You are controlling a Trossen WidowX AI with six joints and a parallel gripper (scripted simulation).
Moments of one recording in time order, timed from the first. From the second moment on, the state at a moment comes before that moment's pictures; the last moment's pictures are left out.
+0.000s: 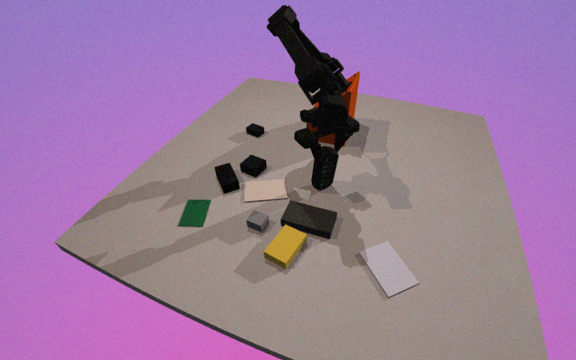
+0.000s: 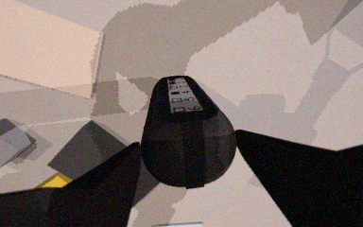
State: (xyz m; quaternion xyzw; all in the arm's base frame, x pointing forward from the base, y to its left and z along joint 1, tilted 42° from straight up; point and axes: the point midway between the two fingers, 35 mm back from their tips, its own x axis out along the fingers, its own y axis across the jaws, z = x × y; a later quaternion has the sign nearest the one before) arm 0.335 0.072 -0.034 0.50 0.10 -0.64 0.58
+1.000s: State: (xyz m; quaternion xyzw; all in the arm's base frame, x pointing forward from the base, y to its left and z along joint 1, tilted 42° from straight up) arm 0.322 0.055 -0.023 0.50 0.10 -0.64 0.58
